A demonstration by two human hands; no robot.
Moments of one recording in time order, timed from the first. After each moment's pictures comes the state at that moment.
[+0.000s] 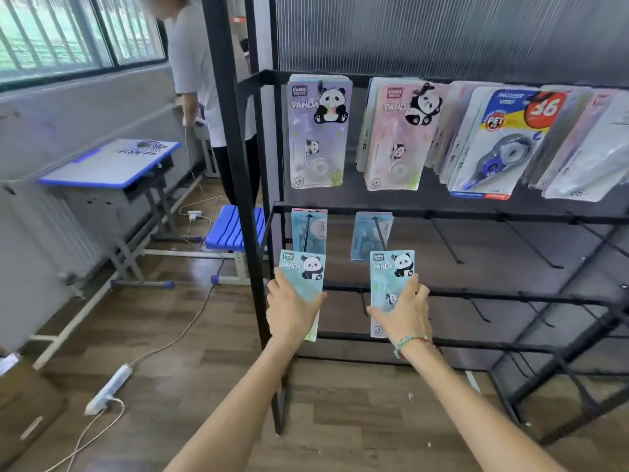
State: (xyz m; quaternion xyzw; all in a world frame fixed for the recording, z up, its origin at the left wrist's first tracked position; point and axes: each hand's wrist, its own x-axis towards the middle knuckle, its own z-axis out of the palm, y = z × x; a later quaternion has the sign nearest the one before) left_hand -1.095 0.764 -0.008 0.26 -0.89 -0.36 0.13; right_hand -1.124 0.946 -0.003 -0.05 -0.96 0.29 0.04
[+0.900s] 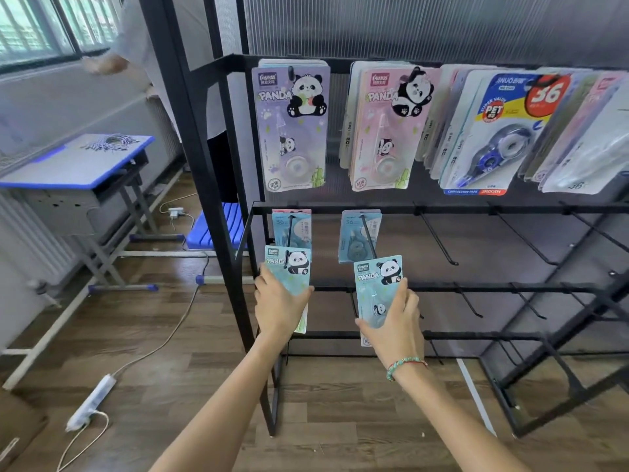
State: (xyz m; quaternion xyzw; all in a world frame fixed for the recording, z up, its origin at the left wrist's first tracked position) left_hand -1.142 0.757 -0.024 0.25 -0.87 -0.39 0.14; right_hand -1.130 0.948 -0.029 -0.03 -0.96 0.26 0.08
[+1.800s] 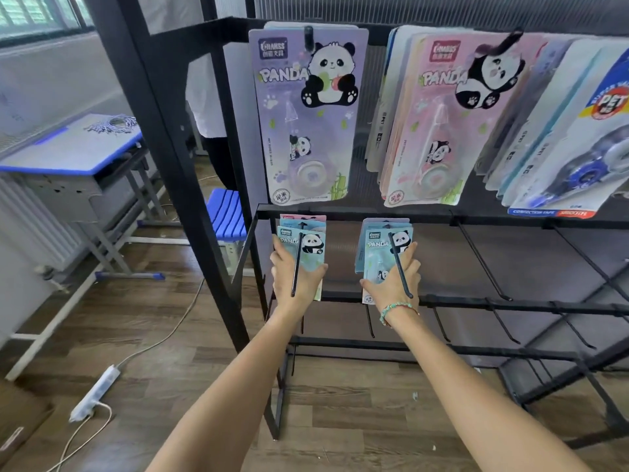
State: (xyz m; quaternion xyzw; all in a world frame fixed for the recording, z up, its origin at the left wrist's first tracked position) left_hand -1.250 0.743 -0.031 0.26 -0.84 -0.45 0.14; right_hand -1.274 0.903 -0.034 -0.07 -0.94 0.32 0.06
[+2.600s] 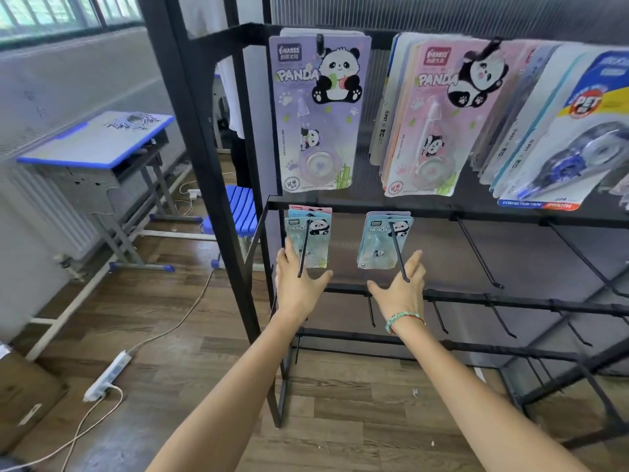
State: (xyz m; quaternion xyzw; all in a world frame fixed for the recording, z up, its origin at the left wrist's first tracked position) left_hand -1.202 0.747 -0.028 0.19 -0.88 -0.41 0.14; right_hand -1.233 0.915 -0.029 -0.04 -0.94 0.32 0.05
